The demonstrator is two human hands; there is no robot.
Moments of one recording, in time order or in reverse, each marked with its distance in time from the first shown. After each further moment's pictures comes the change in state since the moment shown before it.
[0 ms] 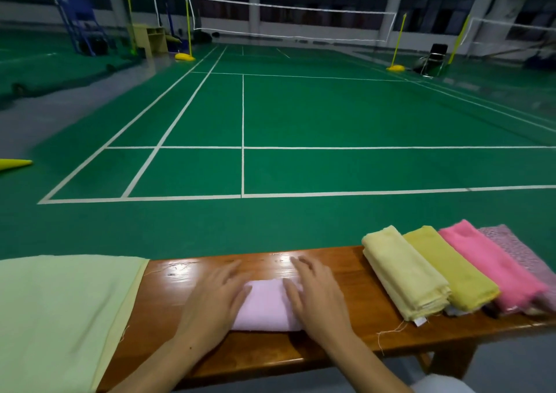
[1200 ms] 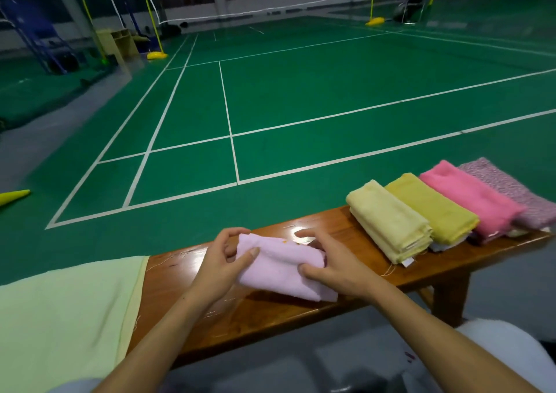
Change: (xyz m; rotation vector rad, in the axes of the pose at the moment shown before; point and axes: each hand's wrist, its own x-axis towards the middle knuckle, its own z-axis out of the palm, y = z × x) left_hand 0.010 0.056 -0.037 -0.902 -0.069 -0.161; right_hand -0.024 0.051 -0.055 0.607 -0.255 -0.041
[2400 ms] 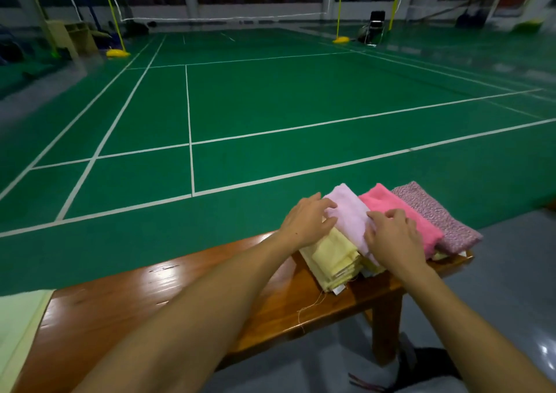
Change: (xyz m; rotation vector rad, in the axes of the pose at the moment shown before) left_hand 0.171 0.082 0.283 0.680 -0.335 0.416; right_hand -0.029 0.101 -0.199 -0.805 0.479 0.573
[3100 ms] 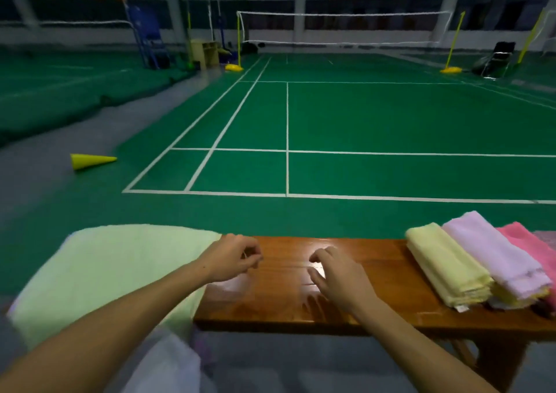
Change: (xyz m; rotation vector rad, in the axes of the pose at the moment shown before) left_hand -0.379 -0.167 -0.218 0.118 0.011 -0.367; right_hand -0.181 -0.285 0.035 0.187 -0.135 -0.785
